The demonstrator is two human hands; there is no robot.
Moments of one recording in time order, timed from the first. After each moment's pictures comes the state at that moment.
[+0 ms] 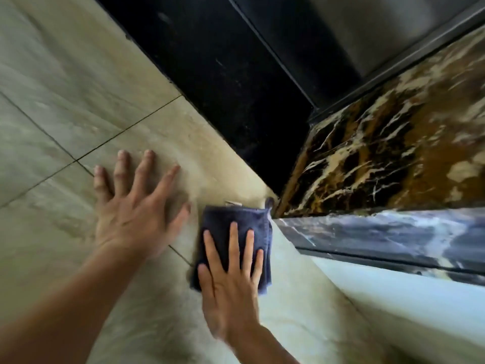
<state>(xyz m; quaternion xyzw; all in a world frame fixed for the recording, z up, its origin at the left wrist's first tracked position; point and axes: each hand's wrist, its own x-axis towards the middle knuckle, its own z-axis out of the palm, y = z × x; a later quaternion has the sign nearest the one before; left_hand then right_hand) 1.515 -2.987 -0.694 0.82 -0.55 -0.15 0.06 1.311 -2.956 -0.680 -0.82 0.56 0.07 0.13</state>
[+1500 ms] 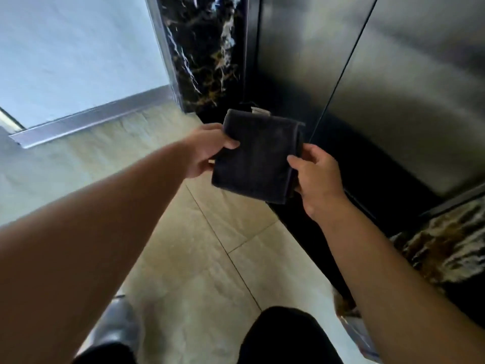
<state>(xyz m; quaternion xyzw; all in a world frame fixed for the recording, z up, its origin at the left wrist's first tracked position) 1.697 -3.066 -0.312 0.73 -0.20 -0.44 0.49 1.520 -3.156 -0.345 -0.57 0.45 -0.31 0.61</state>
